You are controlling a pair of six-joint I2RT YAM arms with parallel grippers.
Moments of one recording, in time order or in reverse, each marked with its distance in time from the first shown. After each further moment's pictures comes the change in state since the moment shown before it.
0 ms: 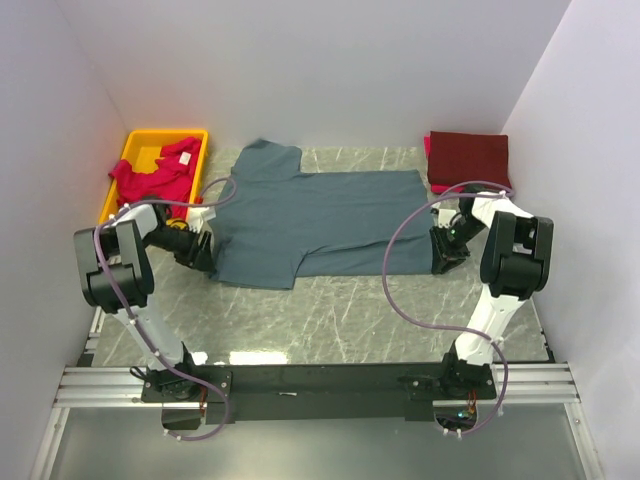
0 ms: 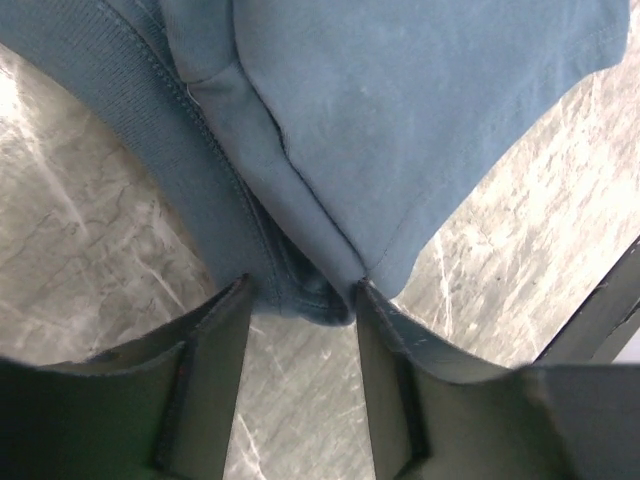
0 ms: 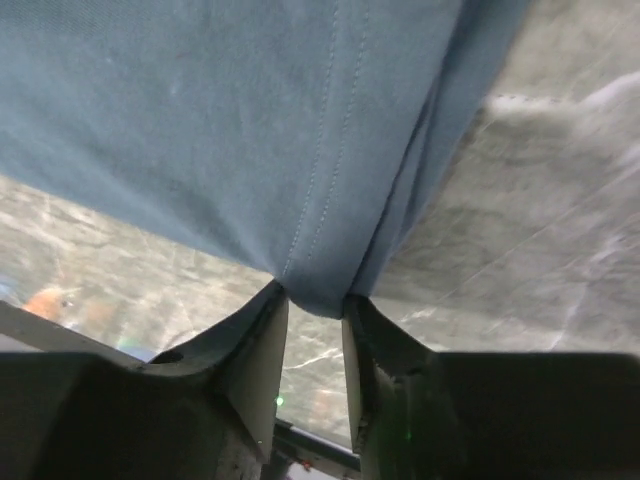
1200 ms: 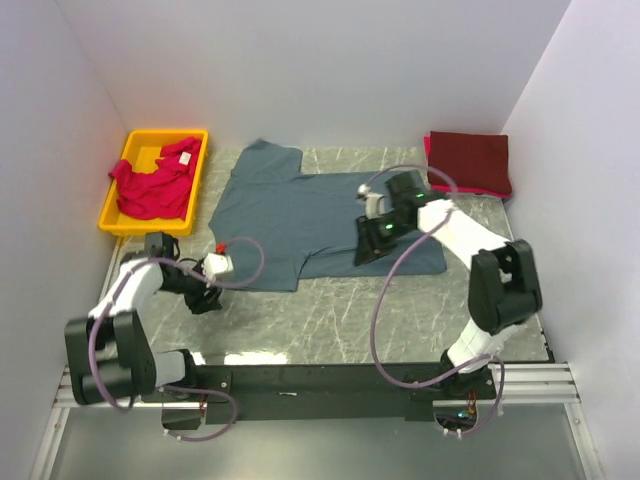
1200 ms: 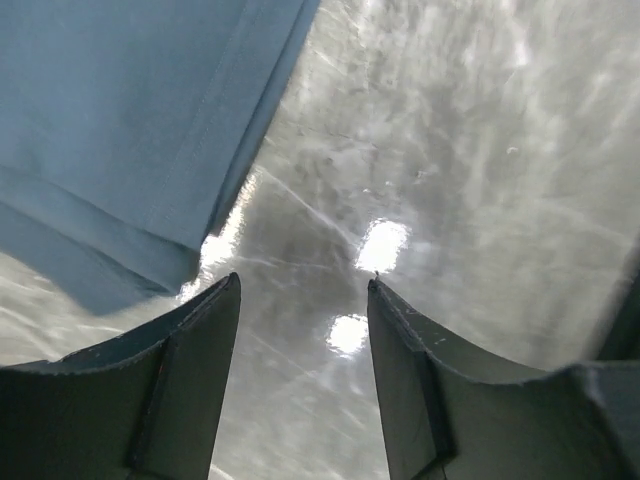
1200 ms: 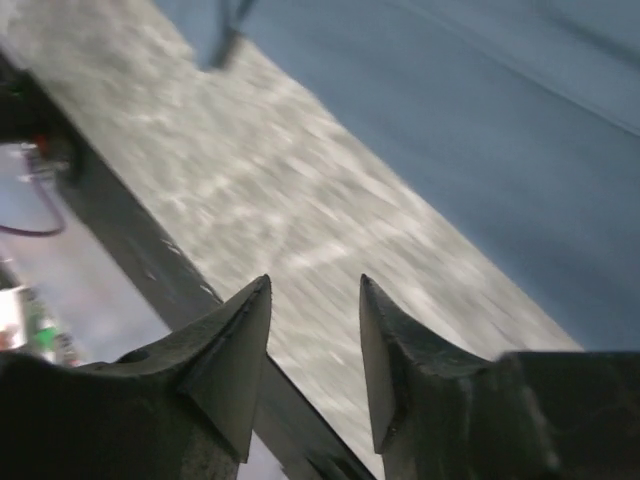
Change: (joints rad) left arm -0.077 -0.565 -0.468 0.039 0.028 0.524; right arm 0.494 -0.270 -0.057 0.188 -0.333 0.310
